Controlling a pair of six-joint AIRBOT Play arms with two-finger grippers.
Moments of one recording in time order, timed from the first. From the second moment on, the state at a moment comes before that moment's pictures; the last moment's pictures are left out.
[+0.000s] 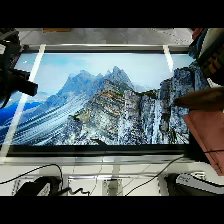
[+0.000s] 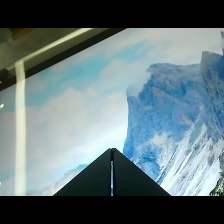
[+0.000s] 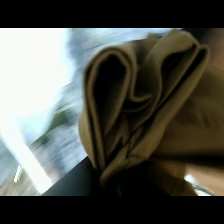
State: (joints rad) left arm -0.01 -0.81 1.15 1.54 -0.73 -1.05; right arm -0.87 -1.31 1.50 -1.08 1.33 1.73
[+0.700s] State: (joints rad) left arm 0.00 -0.81 1.14 1.54 -0.83 -1.05; right arm -0.99 -1.17 1.35 -1.58 1.37 2.26
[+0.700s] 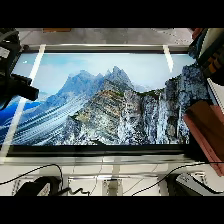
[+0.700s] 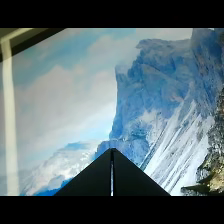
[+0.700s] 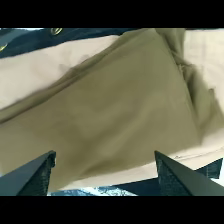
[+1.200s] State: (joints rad) left arm 0.00 -0.81 1.14 1.54 -0.84 -1.05; right arm -0.87 -1.16 1.35 -1.31 1.34 1.81
